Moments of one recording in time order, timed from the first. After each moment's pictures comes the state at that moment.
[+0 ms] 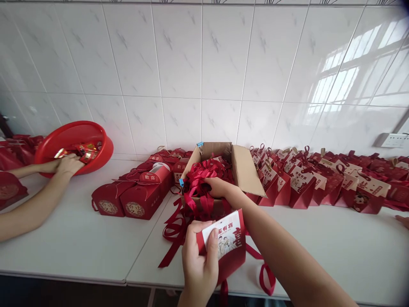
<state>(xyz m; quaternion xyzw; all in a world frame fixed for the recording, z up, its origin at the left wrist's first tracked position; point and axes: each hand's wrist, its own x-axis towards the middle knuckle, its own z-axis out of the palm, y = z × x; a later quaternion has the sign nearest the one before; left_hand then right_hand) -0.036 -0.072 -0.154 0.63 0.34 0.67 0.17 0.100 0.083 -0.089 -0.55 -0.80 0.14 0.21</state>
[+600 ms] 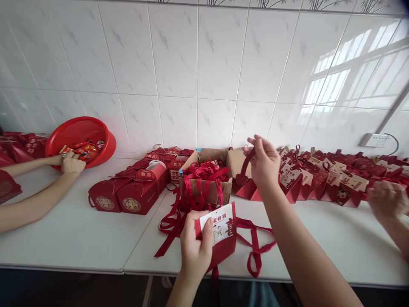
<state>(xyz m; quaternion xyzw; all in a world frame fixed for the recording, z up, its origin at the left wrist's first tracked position) -0.028 -0.068 -0.152 0.64 0.35 0.65 0.21 0.167 -0.002 -0.026 -0.34 -0.46 0.14 0.81</state>
